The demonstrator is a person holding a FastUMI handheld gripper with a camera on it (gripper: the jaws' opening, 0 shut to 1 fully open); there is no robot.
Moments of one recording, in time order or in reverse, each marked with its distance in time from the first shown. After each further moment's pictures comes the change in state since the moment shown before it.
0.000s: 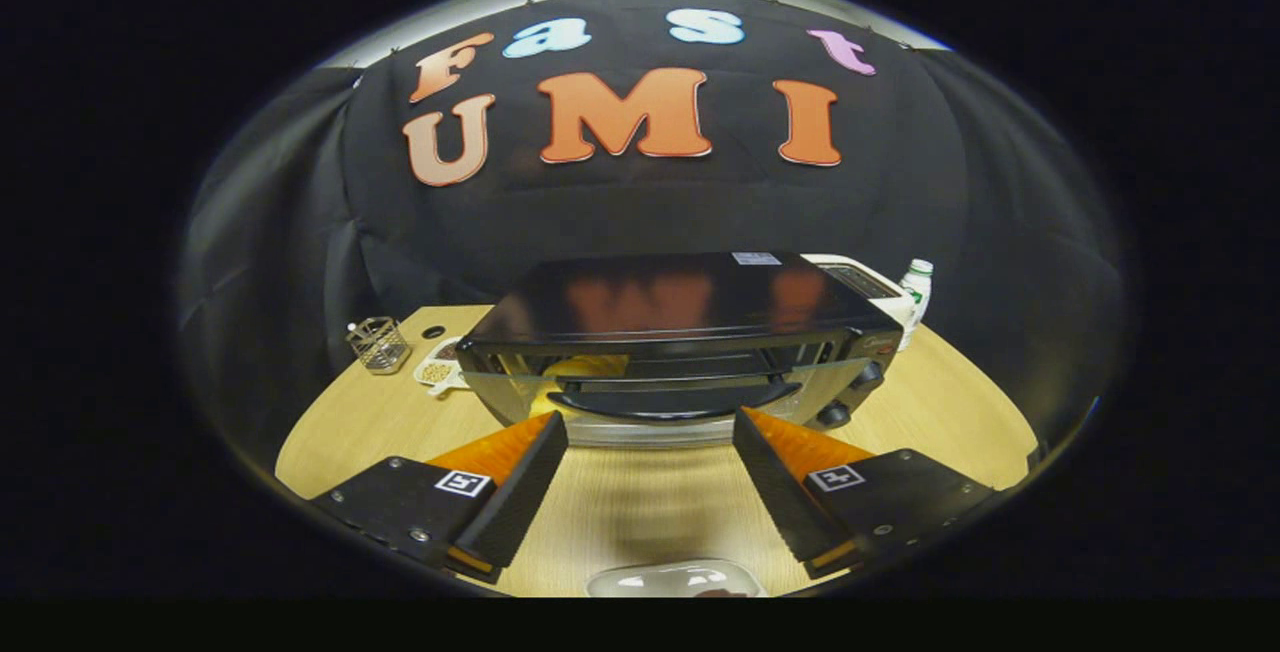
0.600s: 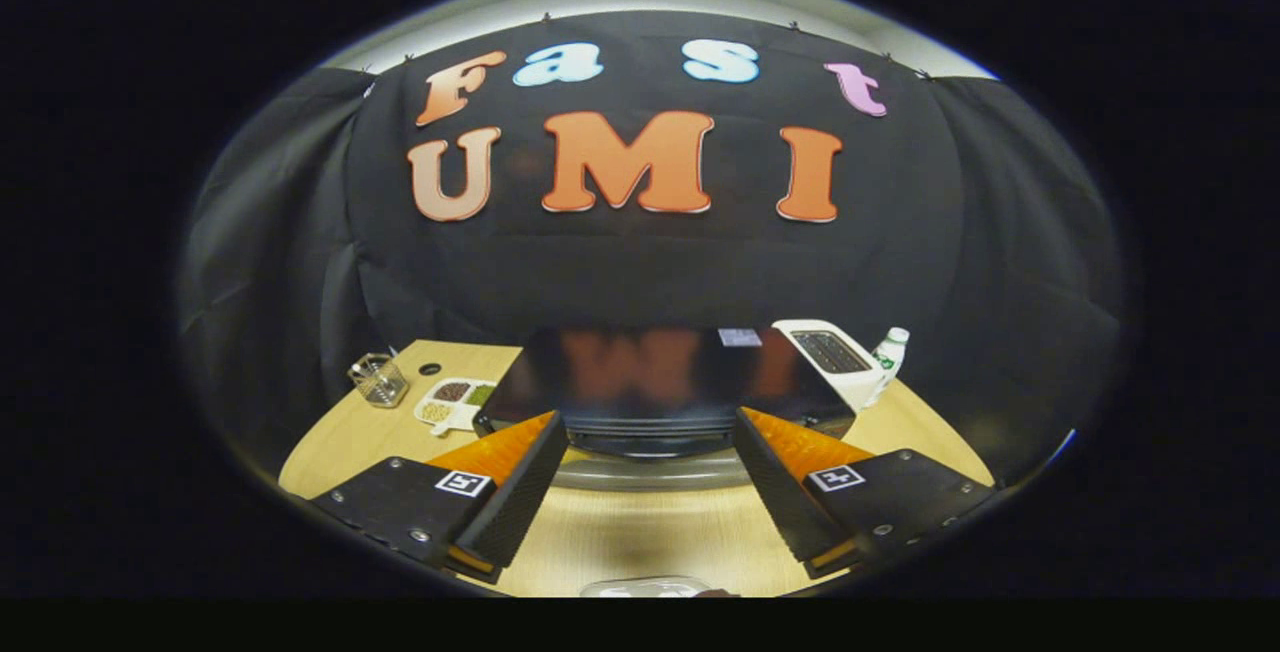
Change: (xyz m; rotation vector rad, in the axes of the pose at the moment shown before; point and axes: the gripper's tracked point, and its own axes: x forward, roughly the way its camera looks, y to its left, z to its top) arm -0.045 -0.007 0.112 -0.035 -0.144 -0.026
